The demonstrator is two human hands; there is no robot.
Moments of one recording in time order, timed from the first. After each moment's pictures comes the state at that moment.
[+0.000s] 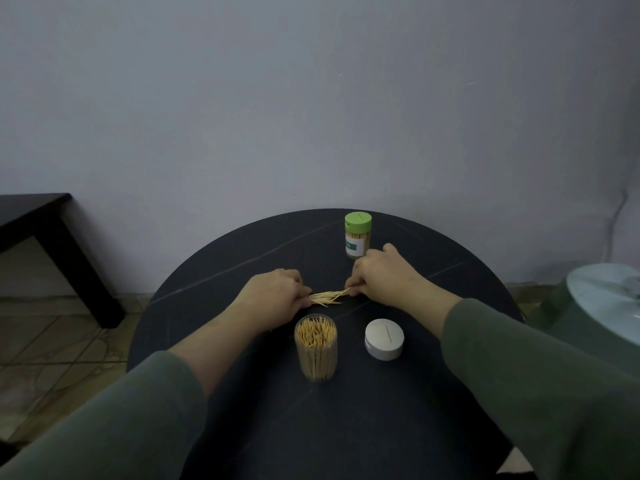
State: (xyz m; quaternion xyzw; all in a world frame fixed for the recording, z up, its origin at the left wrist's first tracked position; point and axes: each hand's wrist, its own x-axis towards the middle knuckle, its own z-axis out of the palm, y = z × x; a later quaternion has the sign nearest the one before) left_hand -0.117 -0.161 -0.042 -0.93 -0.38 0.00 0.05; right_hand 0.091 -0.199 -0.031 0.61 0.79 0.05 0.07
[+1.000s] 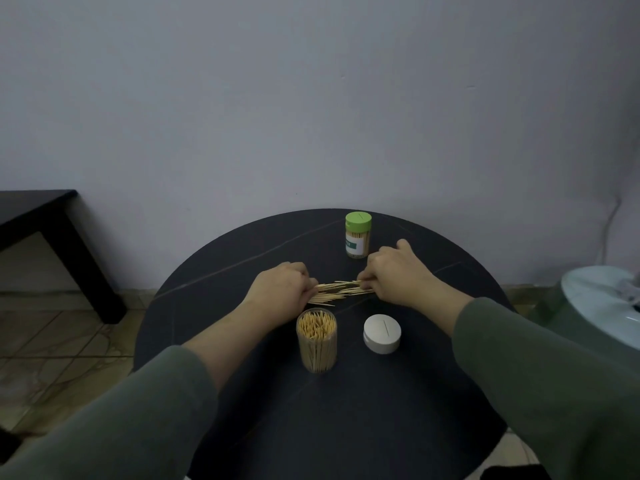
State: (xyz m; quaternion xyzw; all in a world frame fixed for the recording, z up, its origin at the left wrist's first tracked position) left_hand -0.113 -0.176 -0.039 -0.92 -0.38 -0.07 0.06; right_hand 0.097 -0.226 -0.019 0.65 0.76 0.06 0.02
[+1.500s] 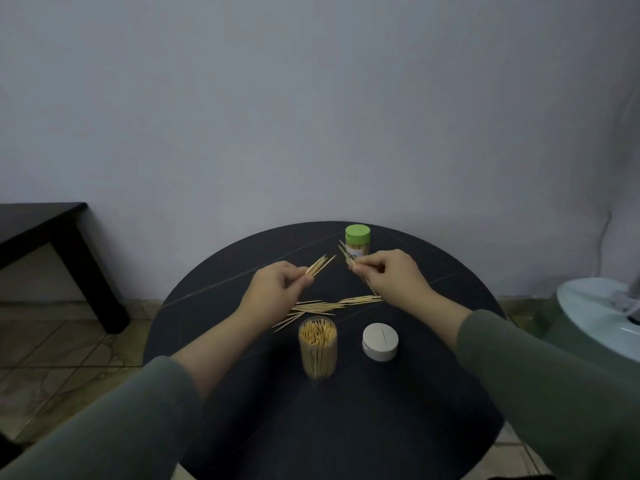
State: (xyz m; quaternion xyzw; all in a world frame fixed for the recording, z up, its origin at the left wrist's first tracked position) left_hand -0.121 -0.193 -0.024 -0.79 -0.47 -0.32 -0.24; right_hand 0.085 -0.240 -0.014 0.69 0.61 -0.15 -0.36
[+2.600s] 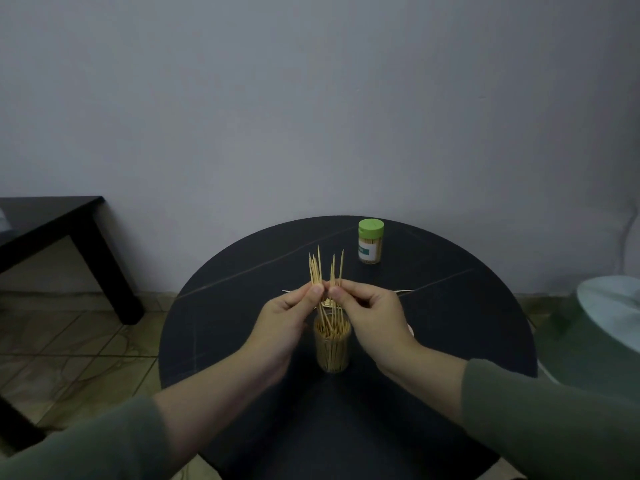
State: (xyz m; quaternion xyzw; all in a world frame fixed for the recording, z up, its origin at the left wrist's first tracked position) left_hand -0.135 -0.263 -0.031 -0.55 -0.36 -0.42 -0.63; right_hand 0.005 -0.292 -0.036 0.53 0.48 -0.38 -0.58
